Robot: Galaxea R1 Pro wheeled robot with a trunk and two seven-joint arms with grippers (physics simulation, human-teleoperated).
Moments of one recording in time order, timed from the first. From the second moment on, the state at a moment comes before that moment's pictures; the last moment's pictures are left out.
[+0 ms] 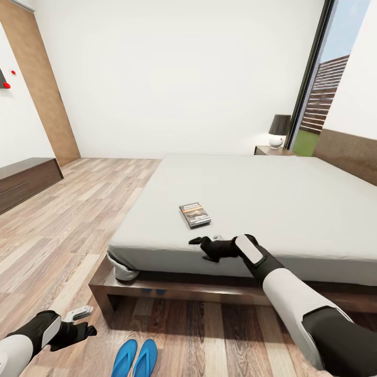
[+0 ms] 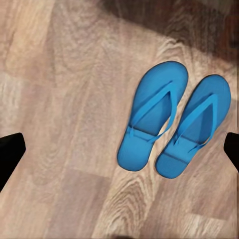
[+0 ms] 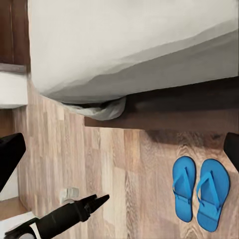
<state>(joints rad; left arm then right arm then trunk) -0.71 0.32 0.08 -0.14 0.11 0.56 -0.29 -0.98 0.04 0.30 -0.51 -1.13 0.82 0.02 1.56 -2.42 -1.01</state>
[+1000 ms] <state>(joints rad) -0.71 0.32 0.08 -0.14 0.11 0.56 -0.30 -1.31 -0.04 0.28 -0.49 -1.41 0.82 -0.39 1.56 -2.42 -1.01</state>
